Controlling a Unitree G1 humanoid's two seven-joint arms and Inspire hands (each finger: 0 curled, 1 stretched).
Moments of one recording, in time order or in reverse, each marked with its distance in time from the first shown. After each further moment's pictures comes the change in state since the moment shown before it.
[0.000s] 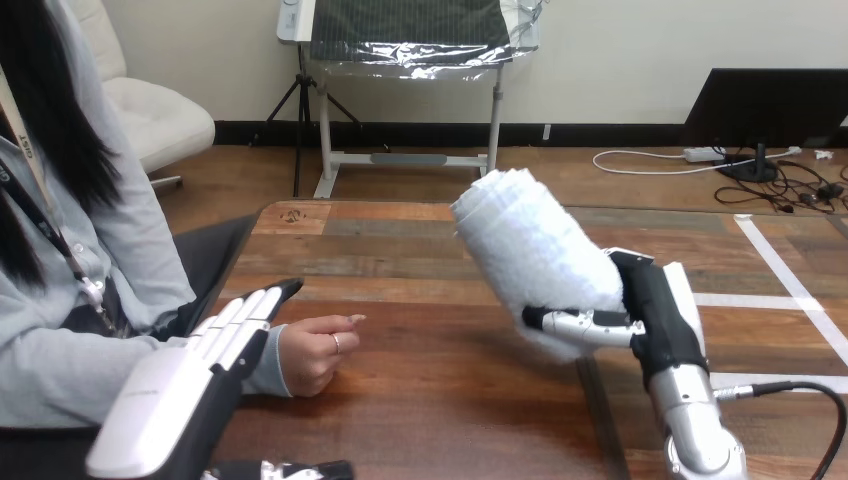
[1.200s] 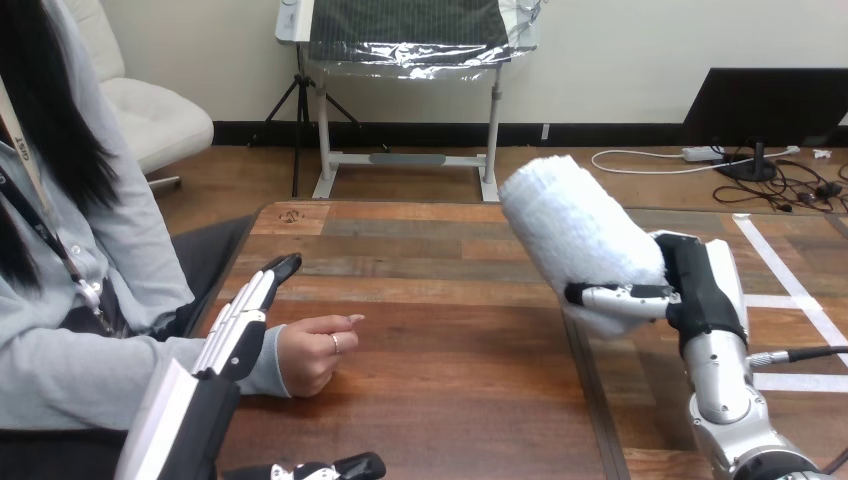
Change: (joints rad) left arm 0.004 -0.142 -0.005 0.102 -0.272 -0.253 -0.086; right arm -0.115 -0.072 0.010 0.030 -0.041 0.224 -0.097
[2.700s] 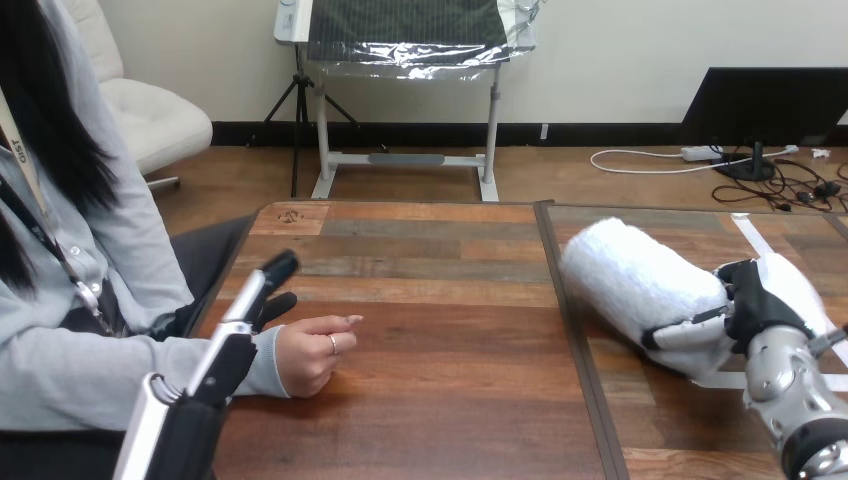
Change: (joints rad) left arm -0.019 0.010 -0.117 0.153 -0.350 -0.300 -0.138; right arm -0.067 -0.130 0.133 0.011 -0.162 0.394 0.000
